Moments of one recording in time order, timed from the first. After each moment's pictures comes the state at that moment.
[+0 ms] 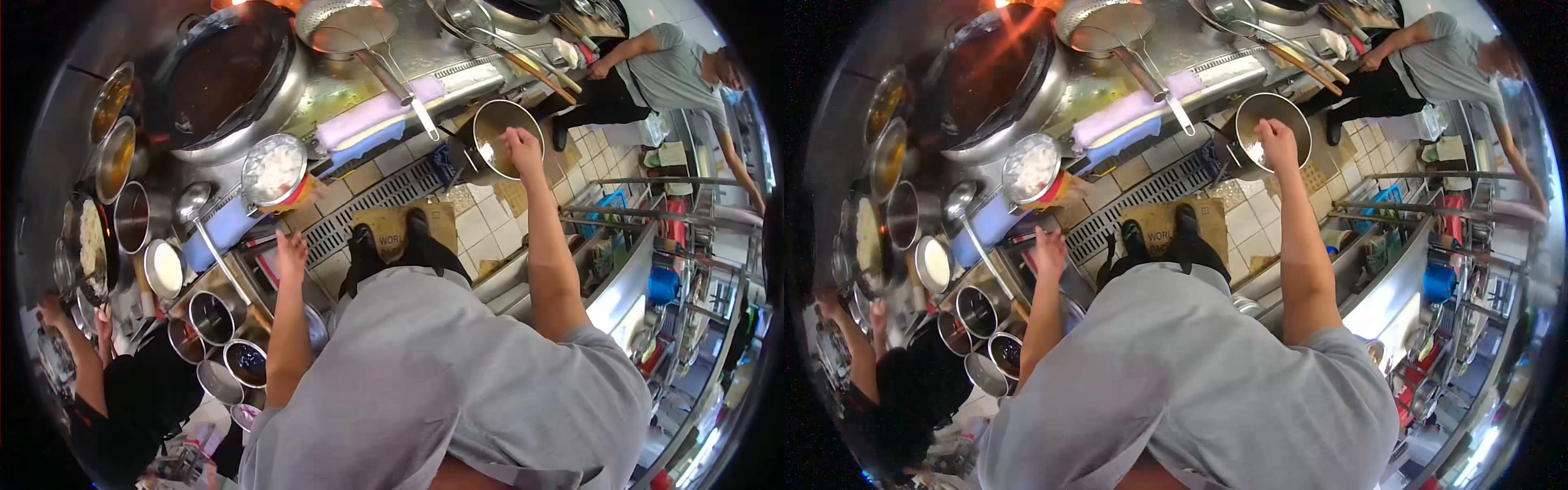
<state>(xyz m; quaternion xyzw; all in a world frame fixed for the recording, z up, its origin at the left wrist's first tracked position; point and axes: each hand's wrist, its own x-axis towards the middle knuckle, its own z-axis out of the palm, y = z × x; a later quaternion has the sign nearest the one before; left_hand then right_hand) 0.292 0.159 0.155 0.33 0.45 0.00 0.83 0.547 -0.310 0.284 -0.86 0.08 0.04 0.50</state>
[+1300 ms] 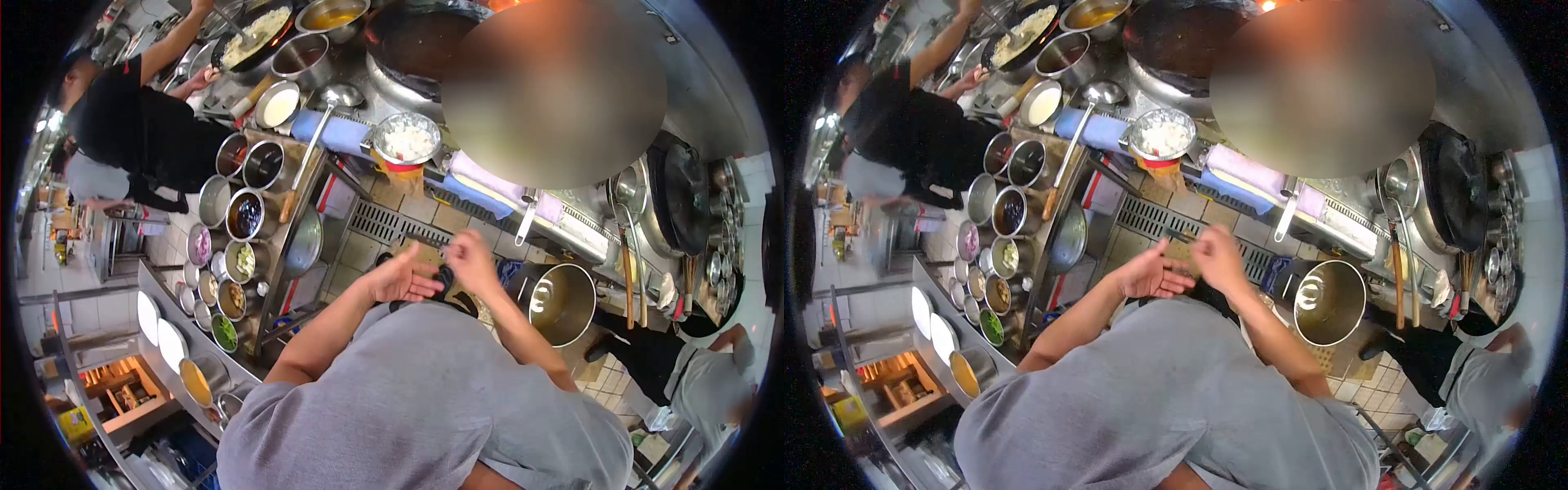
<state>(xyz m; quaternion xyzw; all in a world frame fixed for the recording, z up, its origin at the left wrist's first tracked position) 0.301 -0.041 0.307 0.22 0.30 -0.16 0.91 0.471 -0.146 0.320 -0.71 -0.46 0.27 0.45</state>
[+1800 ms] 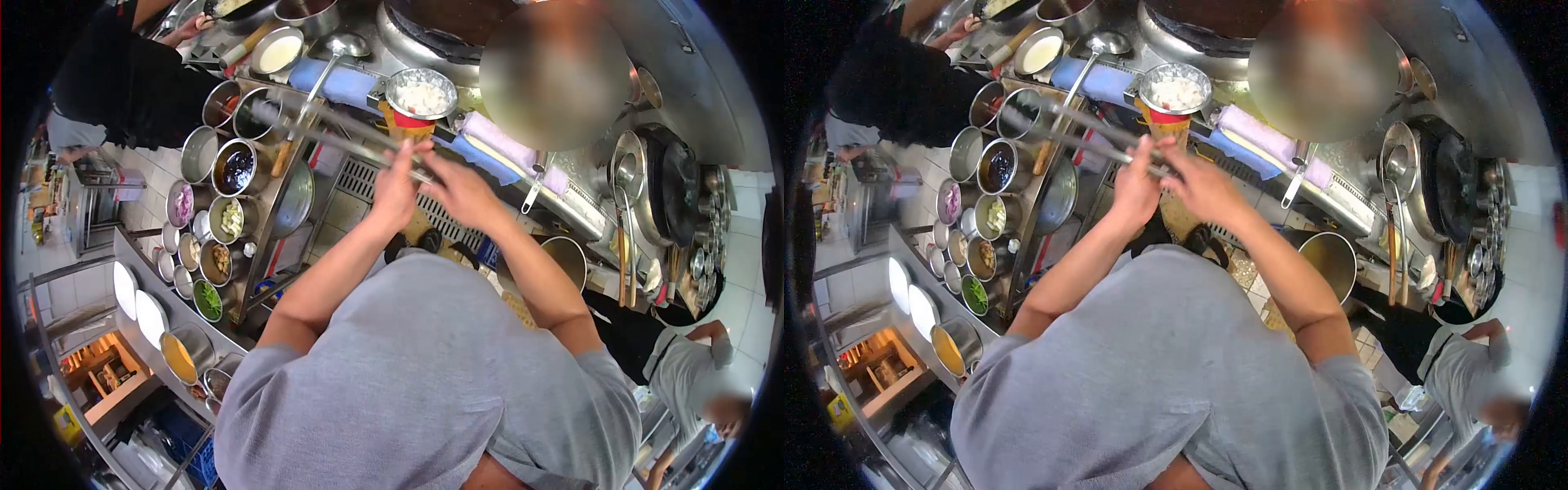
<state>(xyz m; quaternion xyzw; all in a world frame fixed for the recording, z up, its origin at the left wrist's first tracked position) 0.330 -0.008 0.344 0.25 0.32 0.37 0.84 0.455 -0.075 0.372 -0.63 -0.68 0.25 0.29</state>
